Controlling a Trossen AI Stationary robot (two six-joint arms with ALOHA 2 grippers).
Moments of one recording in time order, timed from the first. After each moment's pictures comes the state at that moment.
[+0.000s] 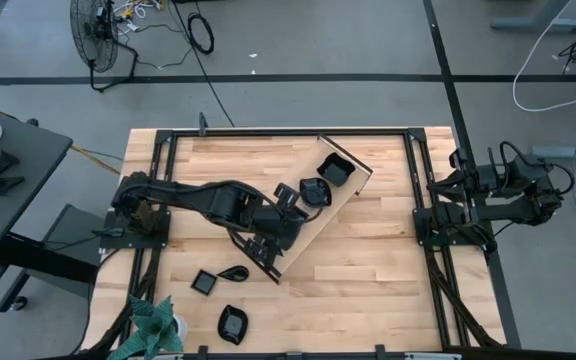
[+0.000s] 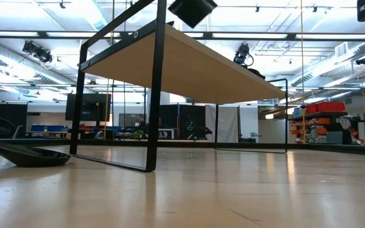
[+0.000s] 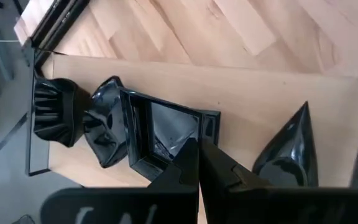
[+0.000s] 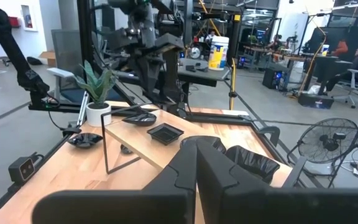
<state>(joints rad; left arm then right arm) -0.25 1.87 2.04 -1.21 -0.32 0.48 0.07 0.01 0.77 -0.81 0.04 -0.09</state>
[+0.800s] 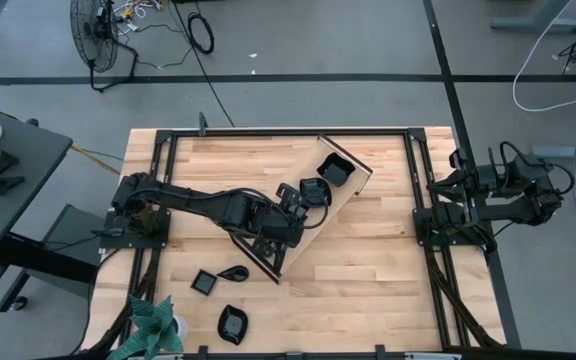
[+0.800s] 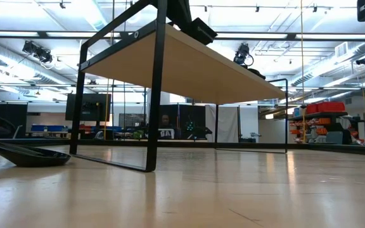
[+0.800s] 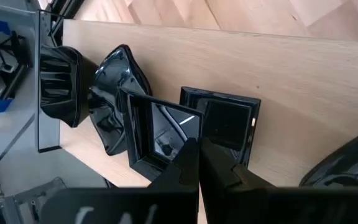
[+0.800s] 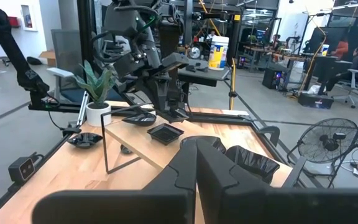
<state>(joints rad) -0.24 1.87 1.85 -1.05 -0.48 0.46 0.07 0.01 0.77 -0.81 0.04 -0.09</state>
